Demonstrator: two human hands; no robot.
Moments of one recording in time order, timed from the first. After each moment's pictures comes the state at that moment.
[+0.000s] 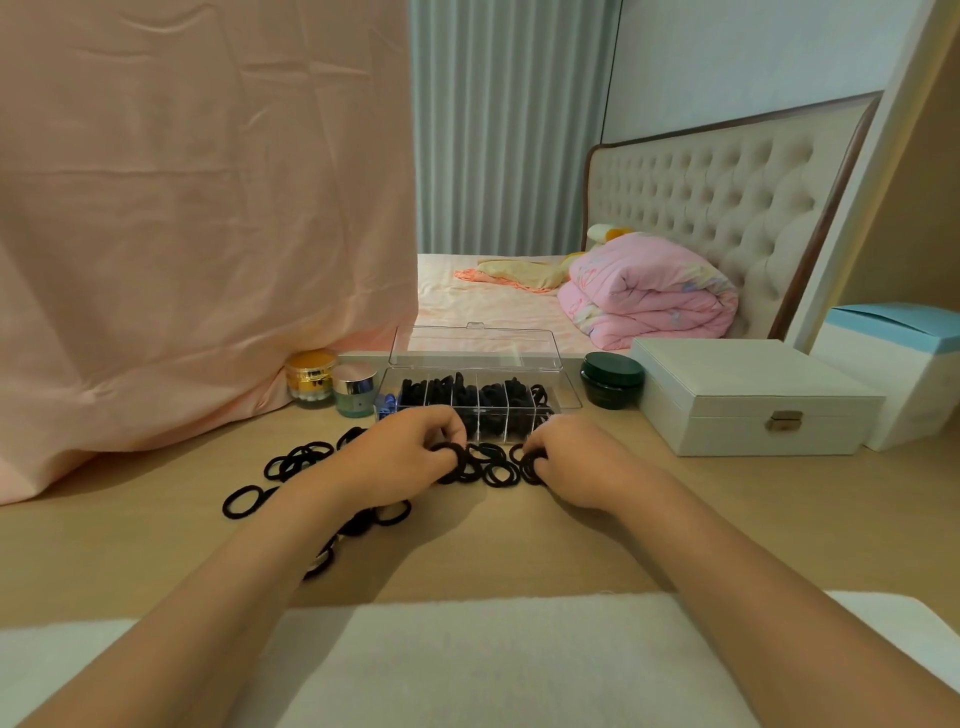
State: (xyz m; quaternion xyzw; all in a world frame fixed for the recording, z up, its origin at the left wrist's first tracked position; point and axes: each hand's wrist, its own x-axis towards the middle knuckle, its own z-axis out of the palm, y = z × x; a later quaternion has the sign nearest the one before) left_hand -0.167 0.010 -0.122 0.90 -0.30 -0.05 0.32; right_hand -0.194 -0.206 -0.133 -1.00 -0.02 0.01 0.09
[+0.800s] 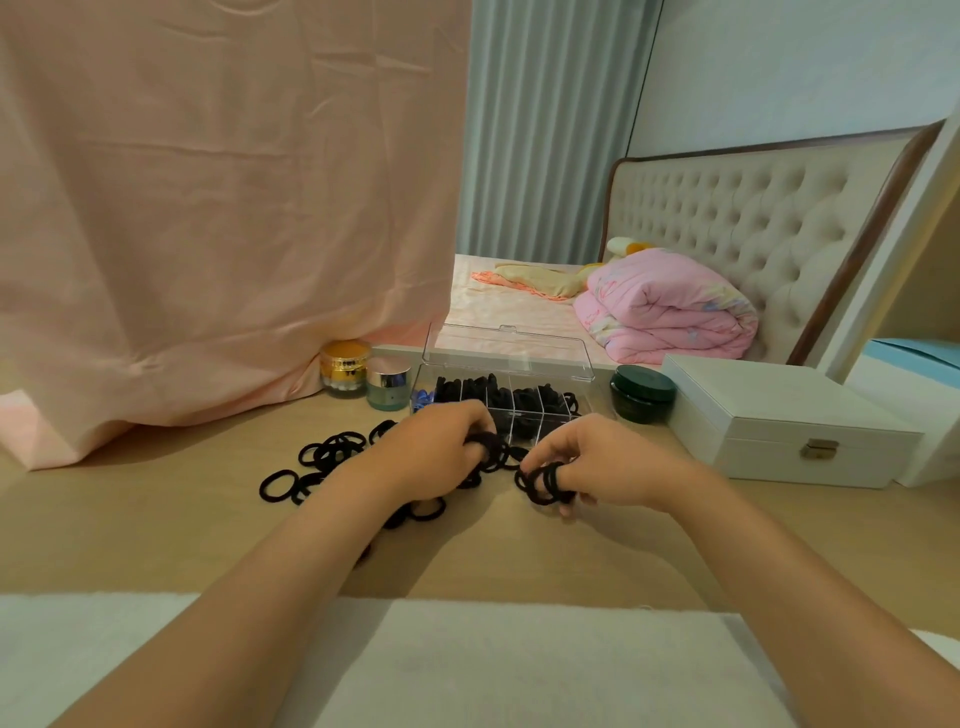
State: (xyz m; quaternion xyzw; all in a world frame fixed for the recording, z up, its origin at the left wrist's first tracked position) left_hand -0.159 0.013 -0.127 0.92 -0.30 0.01 0.26; right_hand -0.209 -0.195 -0.110 -0.94 -0.06 0.09 0.32
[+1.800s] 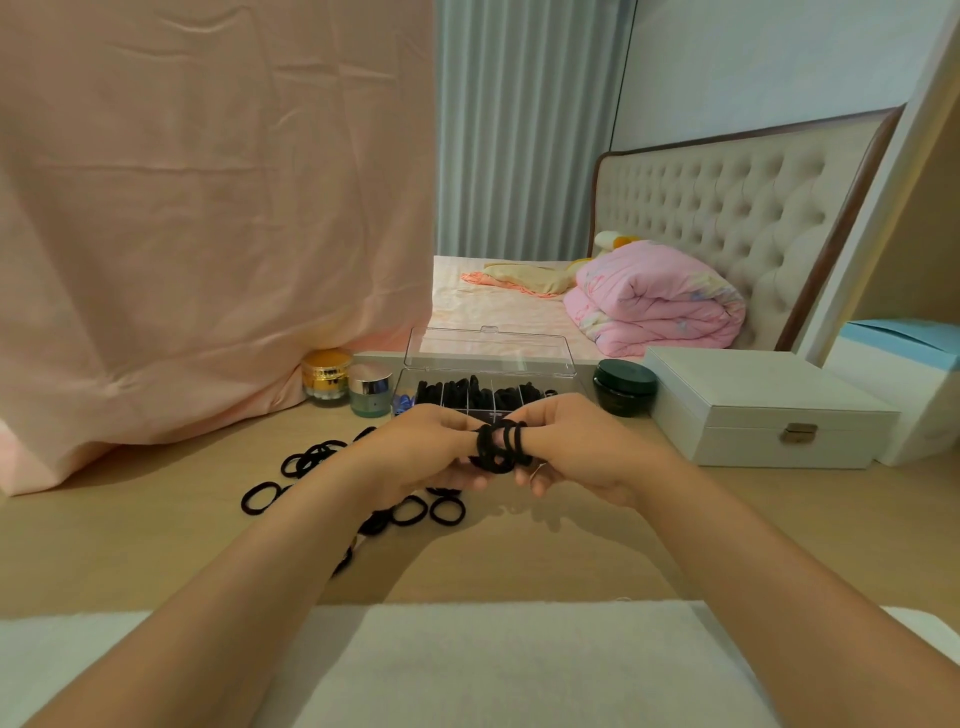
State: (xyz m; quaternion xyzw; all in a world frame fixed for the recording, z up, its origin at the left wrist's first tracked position) left_hand -0.171 0.004 -0.114 0.74 -0.15 -0.25 0.61; right_hand -0.212 -0.180 -0.105 -0.82 -0.03 0.06 0.57
